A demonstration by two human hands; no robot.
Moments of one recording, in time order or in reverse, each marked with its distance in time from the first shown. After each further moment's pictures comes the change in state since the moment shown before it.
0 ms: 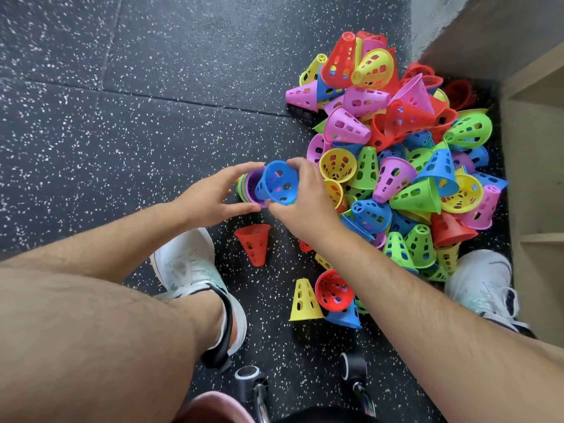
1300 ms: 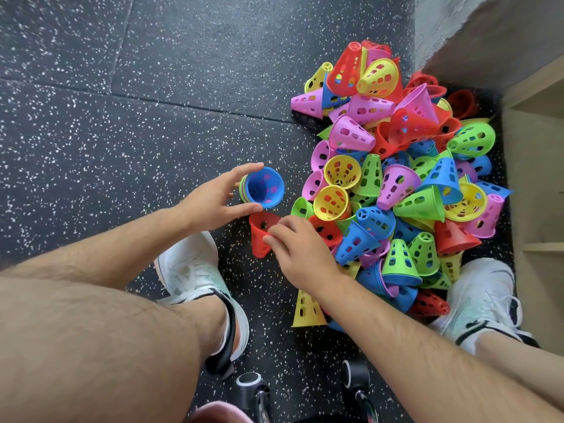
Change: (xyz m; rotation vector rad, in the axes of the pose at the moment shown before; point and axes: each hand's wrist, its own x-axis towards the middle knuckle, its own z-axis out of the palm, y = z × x) left_hand -0.004 0.003 -0.002 -0.061 0.057 -0.011; right_hand -0.054 0.031 0.029 -0.219 -0.153 -0.225
